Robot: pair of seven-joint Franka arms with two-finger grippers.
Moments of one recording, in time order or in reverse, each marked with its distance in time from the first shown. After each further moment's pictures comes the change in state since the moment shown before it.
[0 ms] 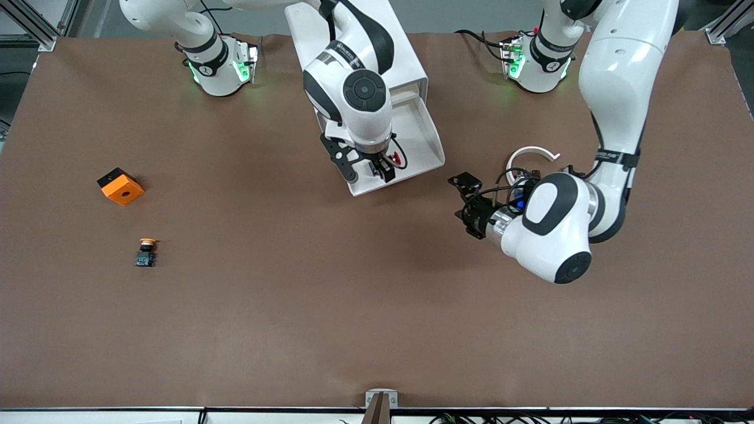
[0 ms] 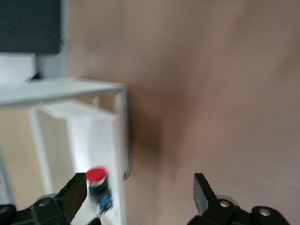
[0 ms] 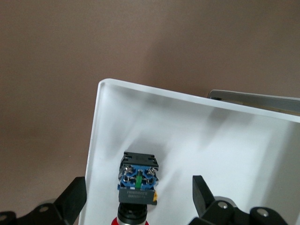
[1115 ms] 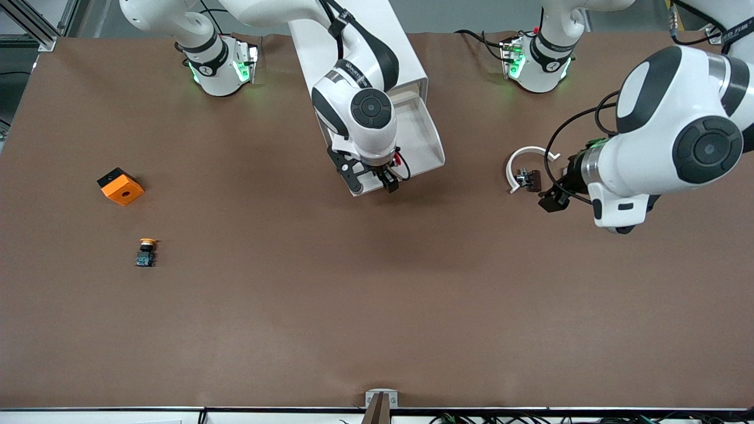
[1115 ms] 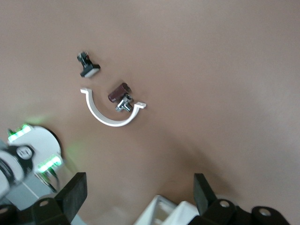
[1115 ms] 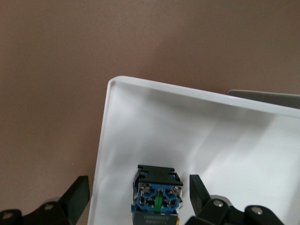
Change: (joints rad) left arm 0.084 -0.402 -0.001 -0.133 0.390 -0.074 1.149; right arm 0.003 0.056 -0.002 0.010 0.003 0.062 -0.001
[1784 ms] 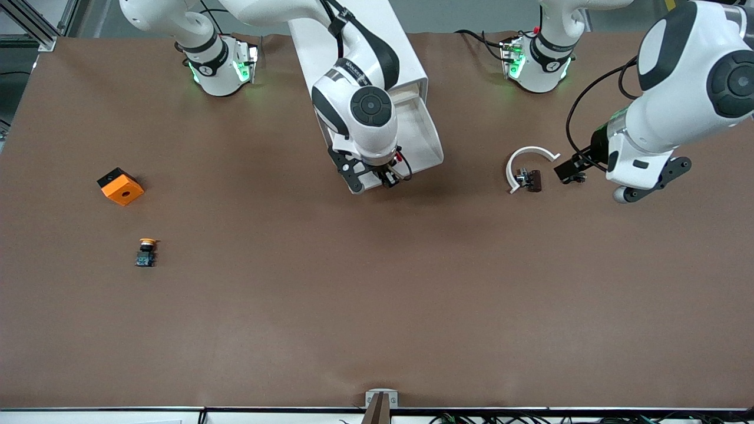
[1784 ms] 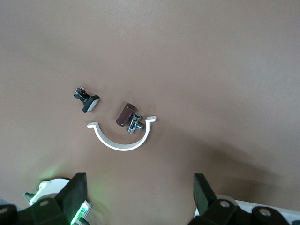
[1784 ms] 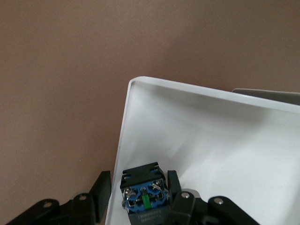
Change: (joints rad) left arm 0.062 -0.265 -0.001 -0.391 0.001 0.236 0.349; right arm 0.000 0.000 -0.001 0.013 0.000 0.005 0.000
